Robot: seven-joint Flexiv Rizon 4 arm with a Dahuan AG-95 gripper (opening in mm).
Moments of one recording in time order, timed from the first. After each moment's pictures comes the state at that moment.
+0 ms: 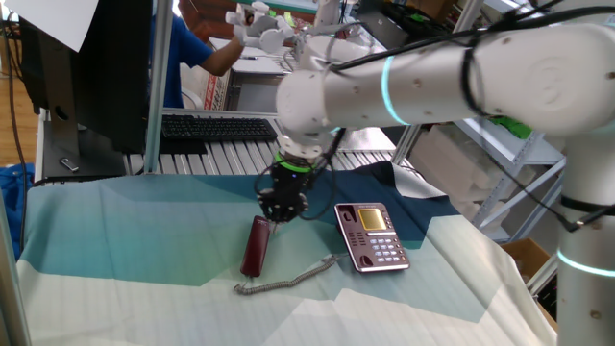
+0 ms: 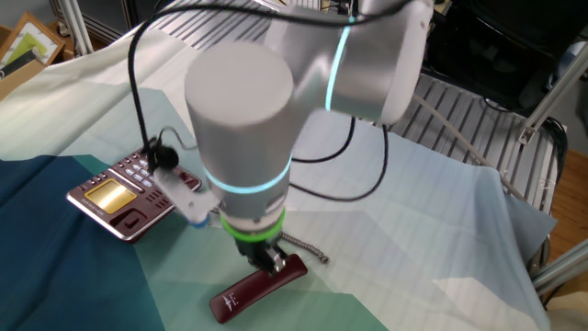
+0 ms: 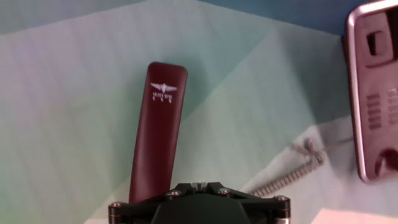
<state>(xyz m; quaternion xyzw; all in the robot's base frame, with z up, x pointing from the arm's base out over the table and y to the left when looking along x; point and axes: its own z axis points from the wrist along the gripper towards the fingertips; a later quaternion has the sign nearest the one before) 0.653 0.092 0.073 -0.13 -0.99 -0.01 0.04</state>
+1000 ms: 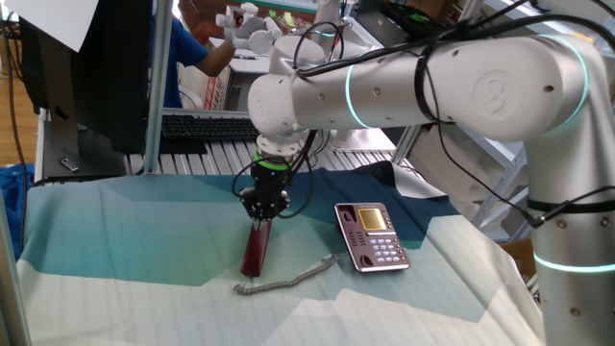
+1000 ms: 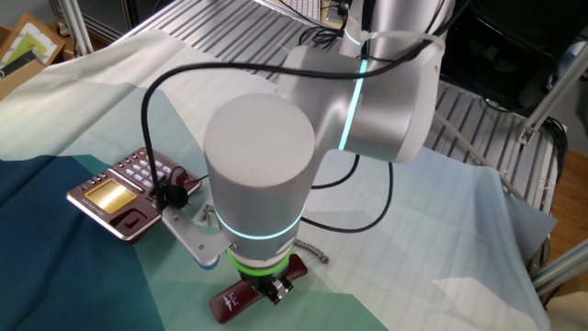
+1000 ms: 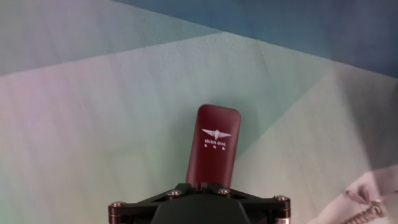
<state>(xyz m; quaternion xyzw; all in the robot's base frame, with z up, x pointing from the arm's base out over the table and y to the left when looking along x) 0.671 0.106 0.055 -0.14 -0.99 0.01 0.04</state>
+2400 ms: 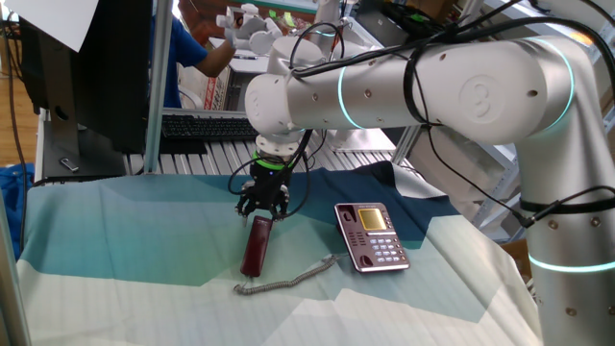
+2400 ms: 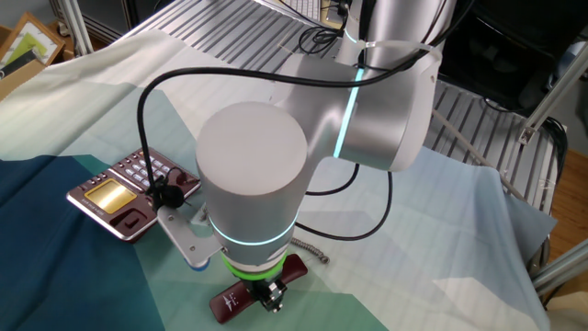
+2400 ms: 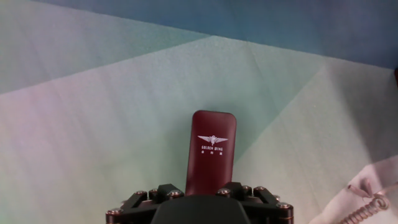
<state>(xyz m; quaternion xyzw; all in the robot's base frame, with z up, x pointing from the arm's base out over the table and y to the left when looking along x) 0.676 0.100 0.051 -0.17 -0.98 0.01 0.04</state>
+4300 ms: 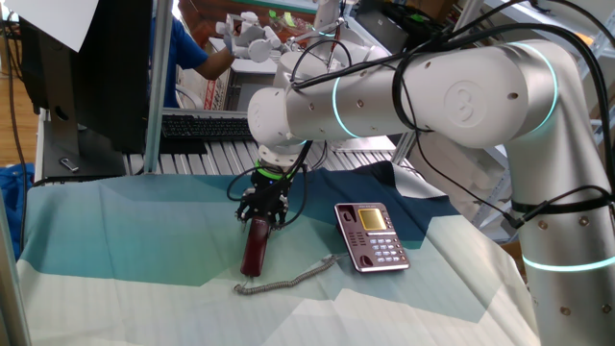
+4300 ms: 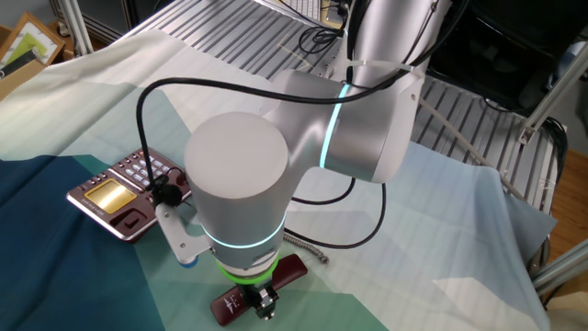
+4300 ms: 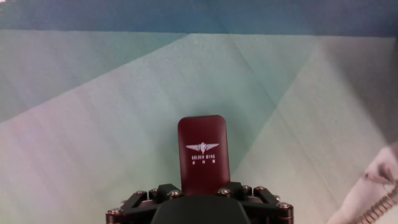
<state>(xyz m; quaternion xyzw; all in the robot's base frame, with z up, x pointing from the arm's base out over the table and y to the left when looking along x) 0.682 0.096 0.021 -0.22 -0.97 0.00 0.03</state>
